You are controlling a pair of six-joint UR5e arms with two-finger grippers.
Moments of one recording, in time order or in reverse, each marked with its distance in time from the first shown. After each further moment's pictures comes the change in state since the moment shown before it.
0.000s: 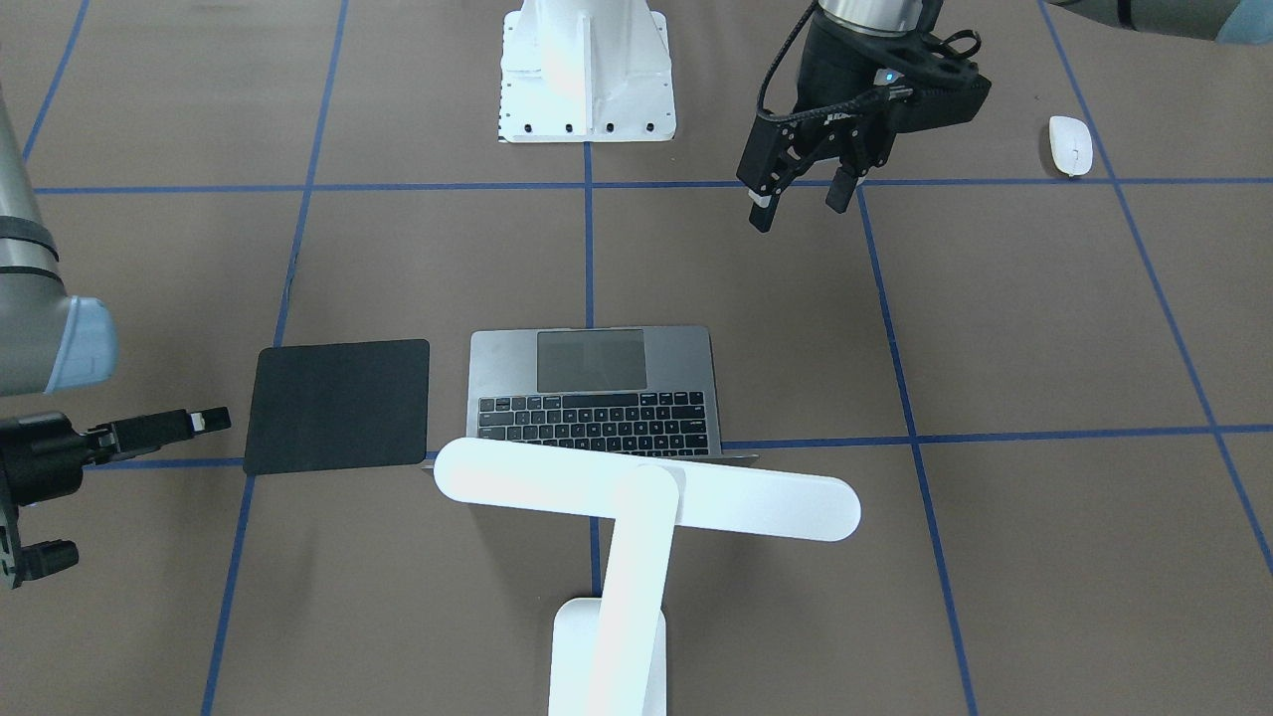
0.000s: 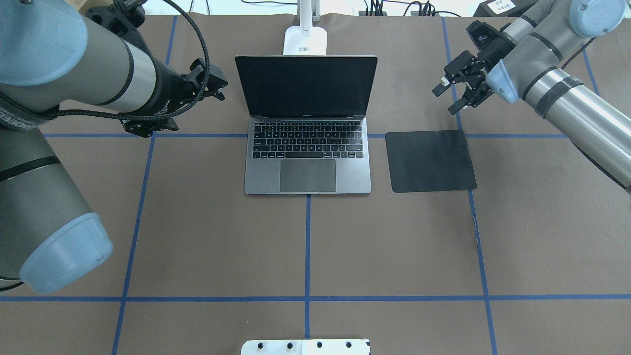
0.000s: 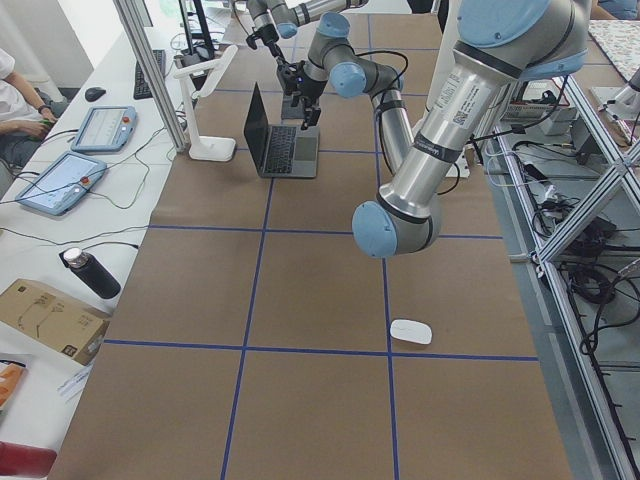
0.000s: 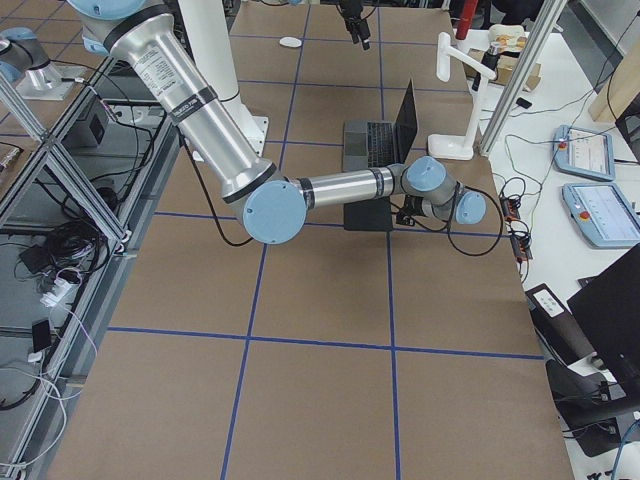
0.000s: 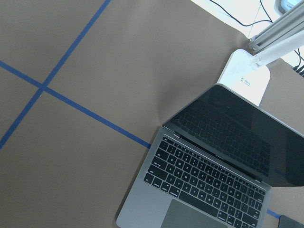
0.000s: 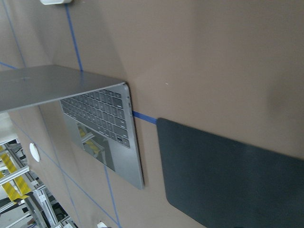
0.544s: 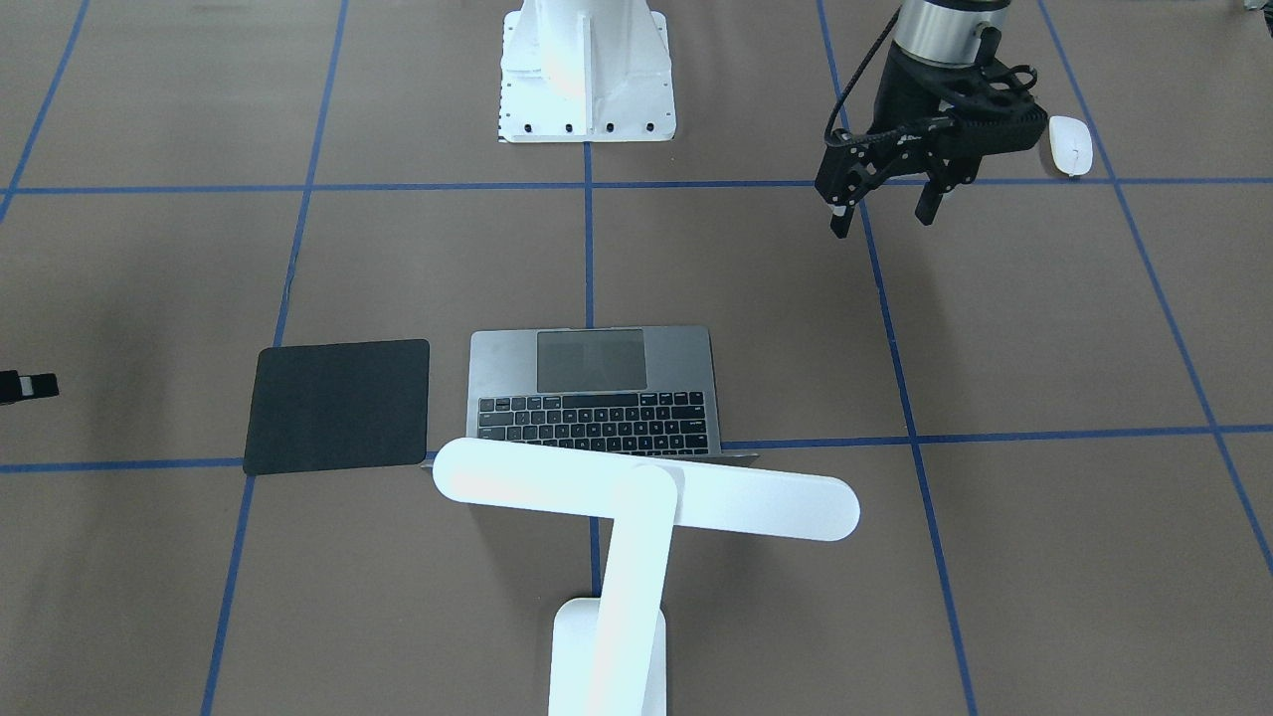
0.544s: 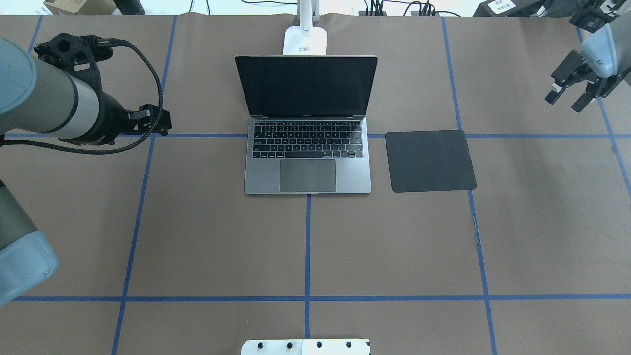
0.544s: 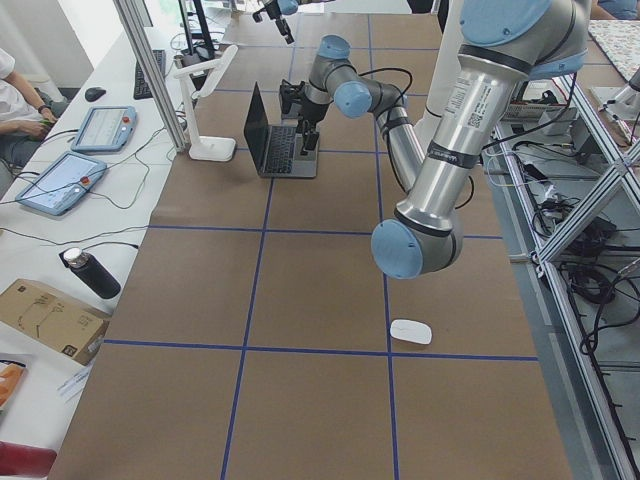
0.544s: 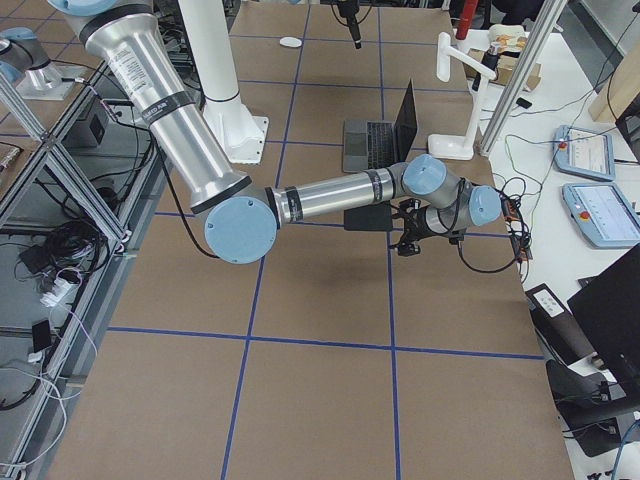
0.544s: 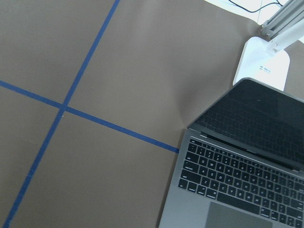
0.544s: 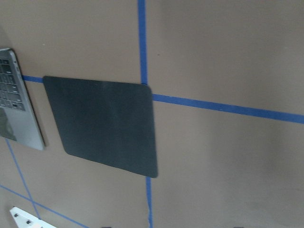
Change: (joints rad) left arm -0.024 0.218 -0.068 -0.003 -0.003 0.349; right arm 0.148 -0.090 0.153 0.013 -0.361 0.069
